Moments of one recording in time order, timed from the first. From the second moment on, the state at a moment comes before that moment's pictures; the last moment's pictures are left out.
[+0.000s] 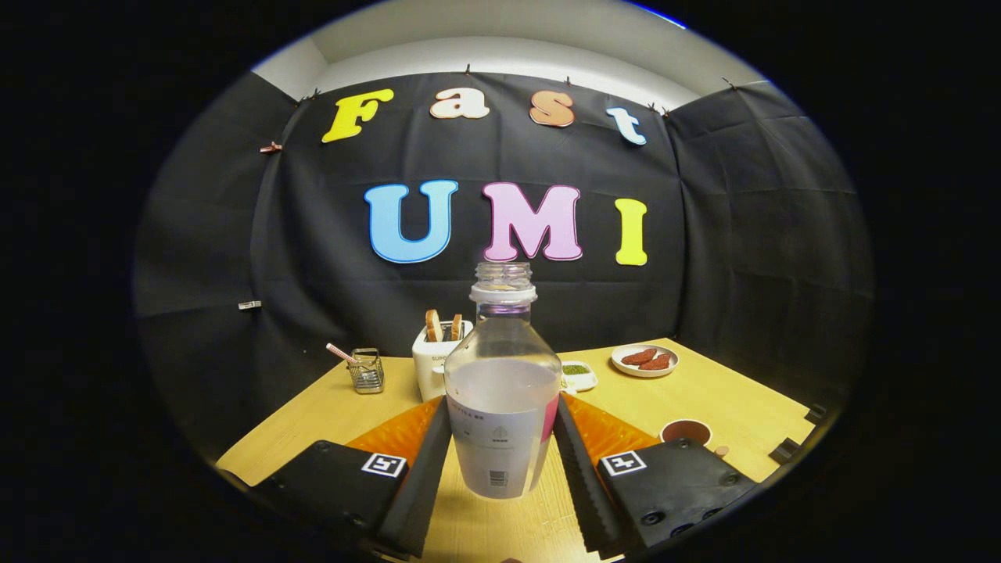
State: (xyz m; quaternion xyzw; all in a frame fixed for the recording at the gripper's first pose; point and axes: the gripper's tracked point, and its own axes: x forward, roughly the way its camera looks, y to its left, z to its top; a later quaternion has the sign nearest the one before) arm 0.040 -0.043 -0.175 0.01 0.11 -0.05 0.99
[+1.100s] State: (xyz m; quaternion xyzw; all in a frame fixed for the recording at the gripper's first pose) arm 0.059 -0.107 -0.237 0.28 0.18 -0.05 0.94
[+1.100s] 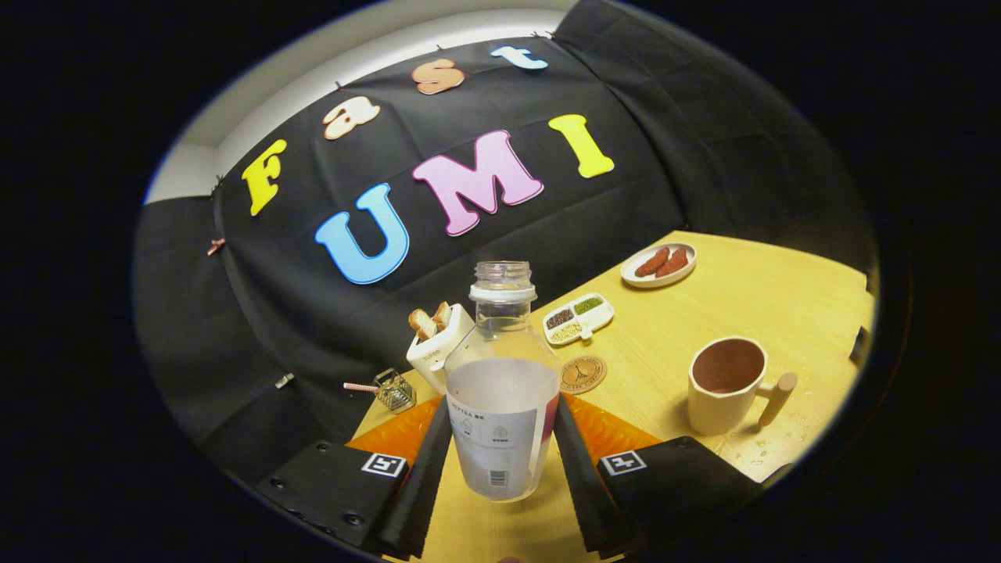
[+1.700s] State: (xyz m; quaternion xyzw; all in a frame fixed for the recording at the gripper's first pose) arm 0.053 -0.113 -0.278 0.43 0.21 -0.07 0.88
